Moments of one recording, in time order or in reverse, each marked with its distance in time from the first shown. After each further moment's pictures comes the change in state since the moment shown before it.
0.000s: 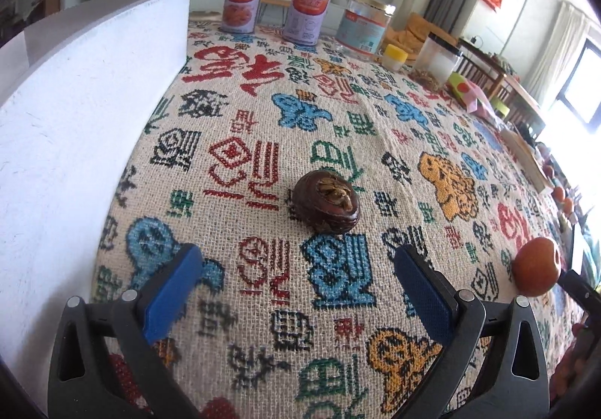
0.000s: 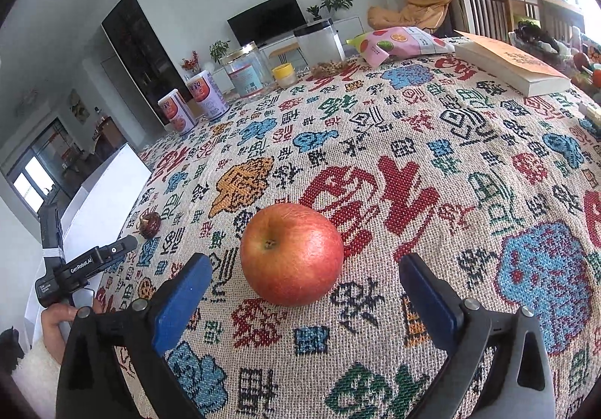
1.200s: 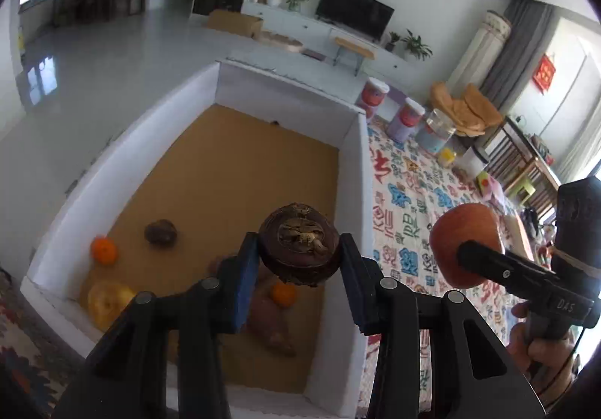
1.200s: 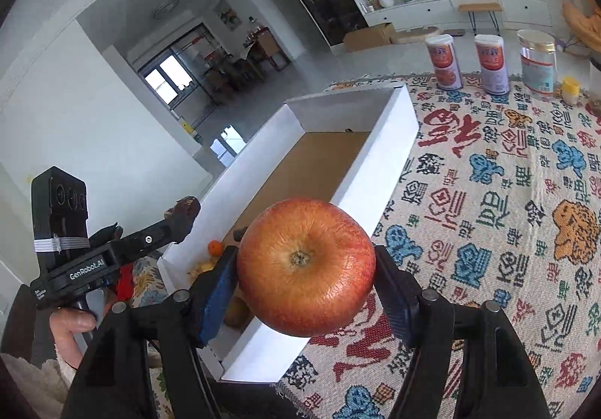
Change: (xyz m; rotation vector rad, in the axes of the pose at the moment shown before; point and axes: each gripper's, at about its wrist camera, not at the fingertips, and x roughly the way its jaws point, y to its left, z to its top) left arm -0.252 0.176 -0.008 -0.308 -0.091 0.156; right arm 0.006 0.340 0.016 -0.368 0.287 0.576
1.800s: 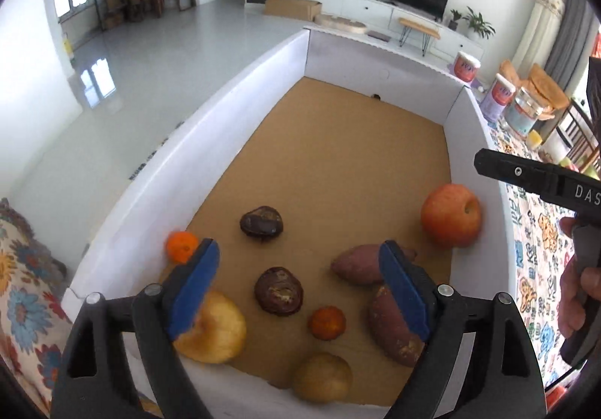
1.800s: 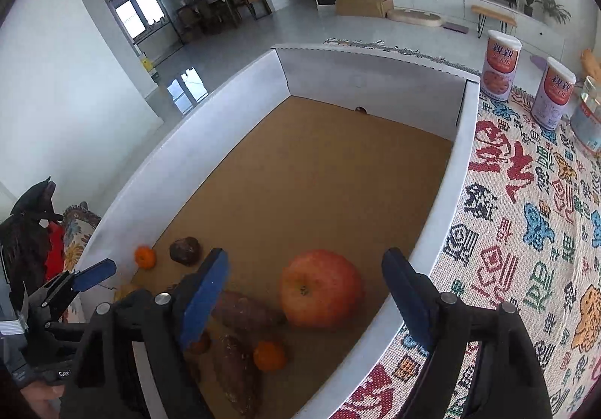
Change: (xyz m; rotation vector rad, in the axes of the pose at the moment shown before) left arm 0.039 0.041 -0.013 0.048 0.007 0.260; right arm 0.150 0.024 0.048 -0.105 0.159 -0.234
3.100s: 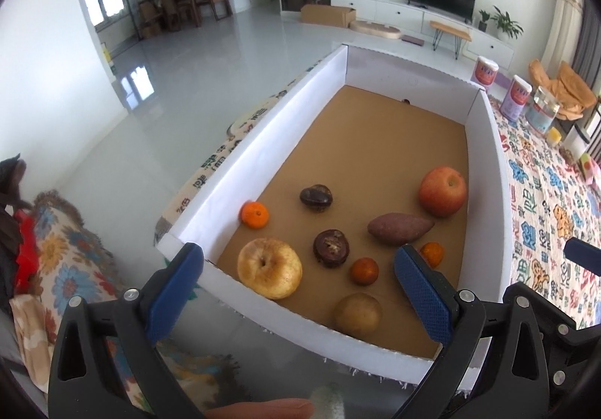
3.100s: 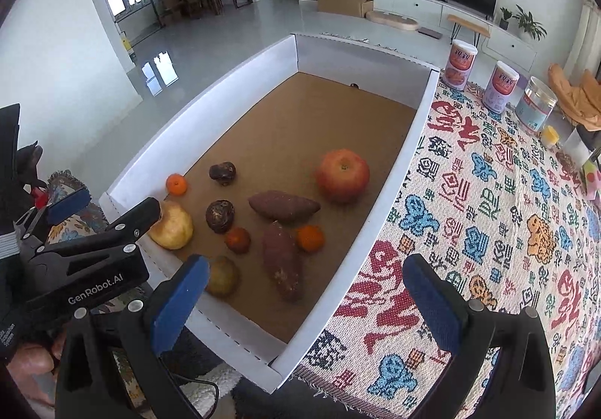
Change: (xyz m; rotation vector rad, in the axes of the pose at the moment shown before) left arm -0.069 0.017 -0.020 -0.020 0.004 0.144; right arm -0.092 0.093 -0.087 -0.058 0.051 -0.179
